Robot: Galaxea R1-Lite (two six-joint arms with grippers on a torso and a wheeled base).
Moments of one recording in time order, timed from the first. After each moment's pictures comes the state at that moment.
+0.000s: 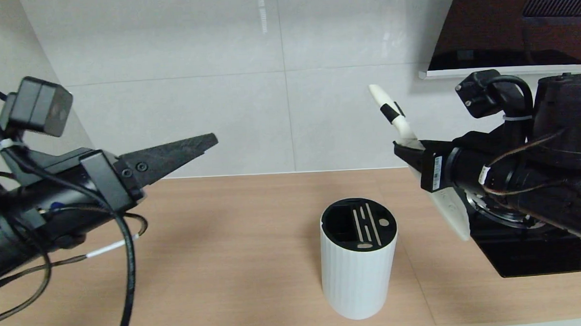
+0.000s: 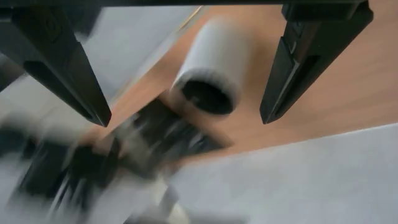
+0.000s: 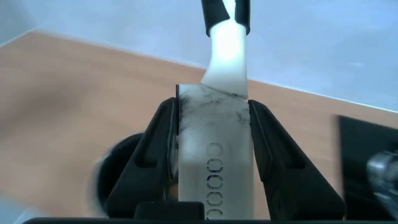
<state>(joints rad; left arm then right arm) -0.30 1.38 -0.61 -0.94 -0.60 -0.61 0.66 1.54 -0.88 -0.55 -0.25 0.05</state>
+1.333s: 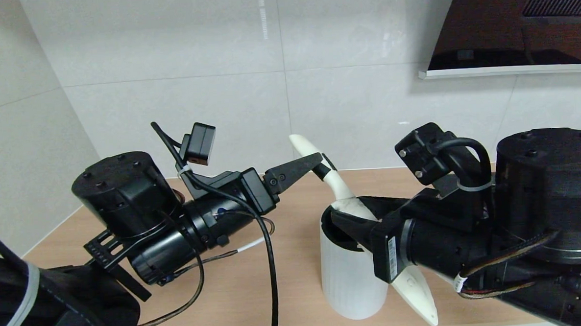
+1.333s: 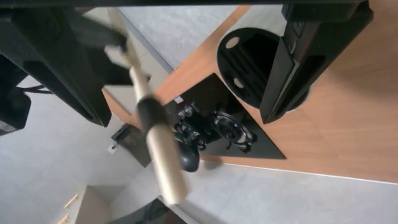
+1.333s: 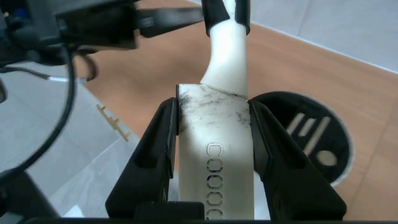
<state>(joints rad) -0.58 1.76 -0.64 -1.27 -0.34 -0.76 0.97 1.57 -0.82 -0.56 -0.24 0.13</state>
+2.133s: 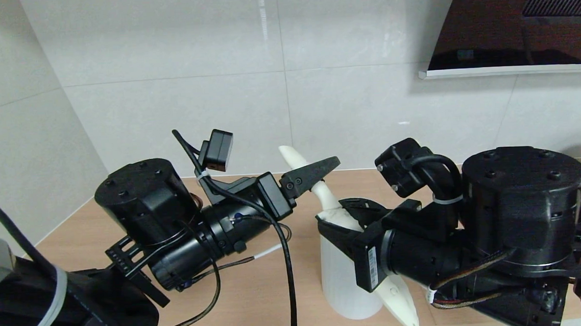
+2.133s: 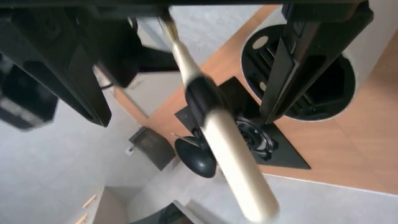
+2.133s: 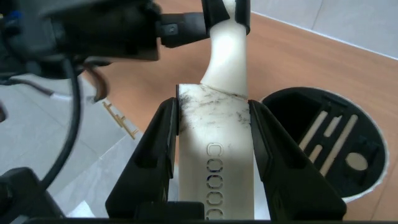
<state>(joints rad) -0.64 1.80 -0.65 -1.31 -0.33 -0.83 0.99 1.63 -0.81 -0.61 -0.24 0.16</state>
